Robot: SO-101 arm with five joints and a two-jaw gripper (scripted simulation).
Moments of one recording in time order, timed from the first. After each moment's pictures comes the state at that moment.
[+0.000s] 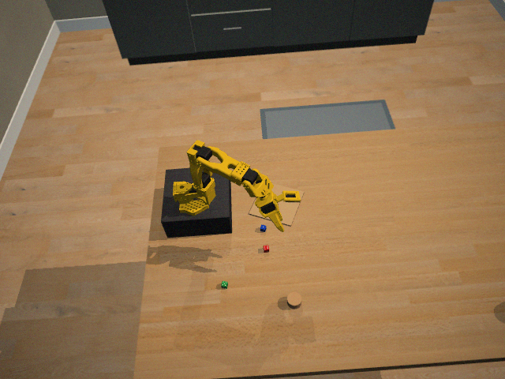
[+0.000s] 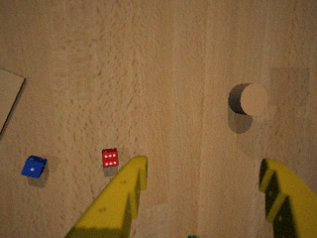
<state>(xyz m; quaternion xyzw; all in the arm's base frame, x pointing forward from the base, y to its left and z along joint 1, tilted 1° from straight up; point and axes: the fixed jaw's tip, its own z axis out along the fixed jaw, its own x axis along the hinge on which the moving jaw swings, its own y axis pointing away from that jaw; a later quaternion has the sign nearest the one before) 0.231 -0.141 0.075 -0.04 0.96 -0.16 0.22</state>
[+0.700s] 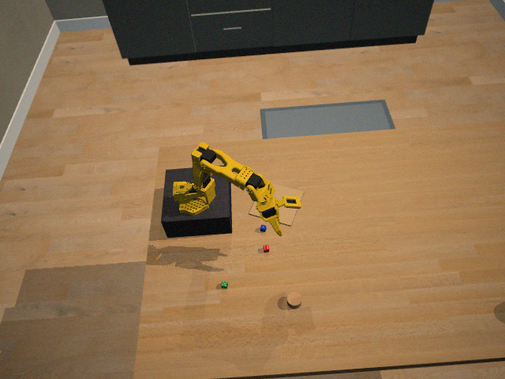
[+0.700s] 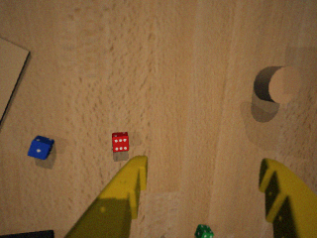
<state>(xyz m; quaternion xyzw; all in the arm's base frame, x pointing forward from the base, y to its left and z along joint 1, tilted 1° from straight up) 0.225 -0.139 0.055 -0.04 0.98 -0.13 0.18</state>
